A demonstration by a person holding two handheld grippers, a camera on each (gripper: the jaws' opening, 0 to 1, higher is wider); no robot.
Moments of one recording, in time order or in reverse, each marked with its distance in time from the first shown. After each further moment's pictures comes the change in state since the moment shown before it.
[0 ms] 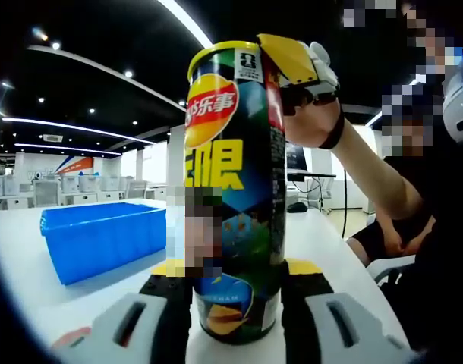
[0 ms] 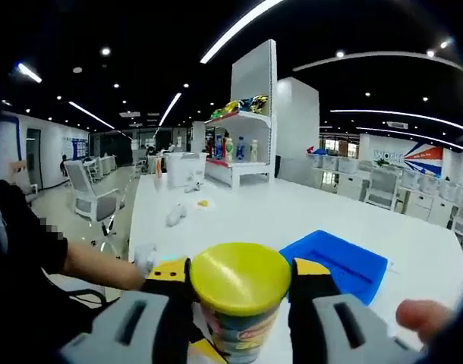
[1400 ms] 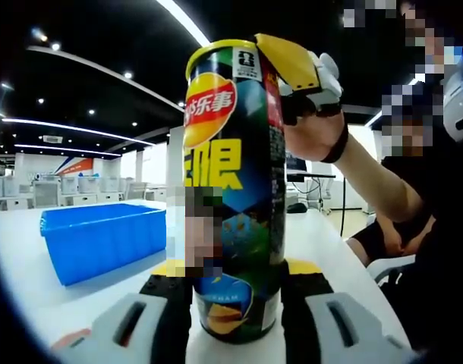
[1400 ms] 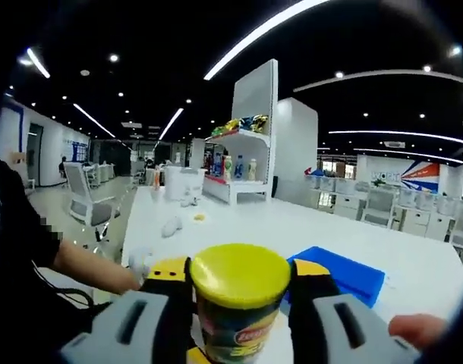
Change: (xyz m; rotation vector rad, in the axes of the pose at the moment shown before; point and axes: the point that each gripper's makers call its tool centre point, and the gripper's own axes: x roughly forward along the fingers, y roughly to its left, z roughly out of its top) left arm 0.001 -0.002 0.000 0.003 -0.006 -0.001; right arm -0.001 0.001 0.003 -0.100 -0.142 -0.031
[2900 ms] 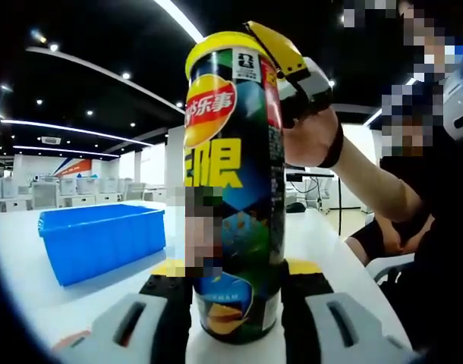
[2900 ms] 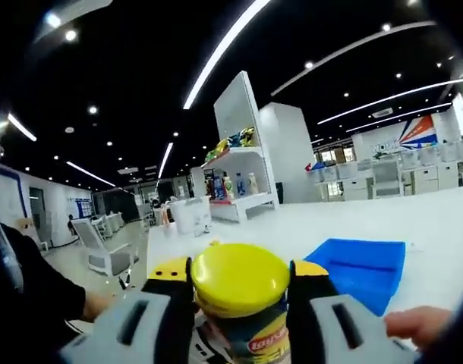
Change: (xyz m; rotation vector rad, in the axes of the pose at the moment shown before) left arm -0.001 -0.001 0.000 0.008 -0.002 -0.010; right arm -0.004 -0.009 0.012 0.331 -0.084 0.039
